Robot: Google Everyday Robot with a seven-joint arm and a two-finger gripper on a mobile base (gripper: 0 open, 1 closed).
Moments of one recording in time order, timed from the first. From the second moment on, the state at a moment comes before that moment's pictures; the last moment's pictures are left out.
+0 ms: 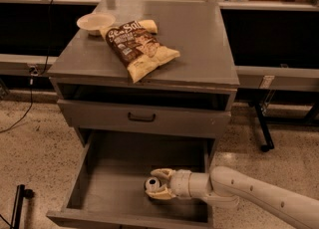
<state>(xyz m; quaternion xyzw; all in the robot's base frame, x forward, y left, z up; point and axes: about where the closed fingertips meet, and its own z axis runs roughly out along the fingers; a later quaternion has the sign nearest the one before) 0.484 0.012 0.455 -0.50 0.66 0.34 0.45</state>
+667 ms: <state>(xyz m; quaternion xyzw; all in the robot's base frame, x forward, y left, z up) 0.483 0.014 0.455 -0.50 0.66 0.34 0.45</state>
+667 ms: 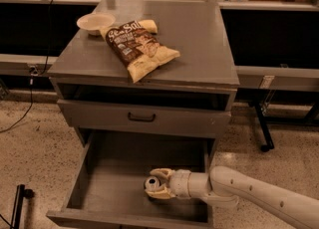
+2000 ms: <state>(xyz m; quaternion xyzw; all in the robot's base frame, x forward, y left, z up) 0.482 0.020 0.455 -0.50 0.65 0.34 0.45</state>
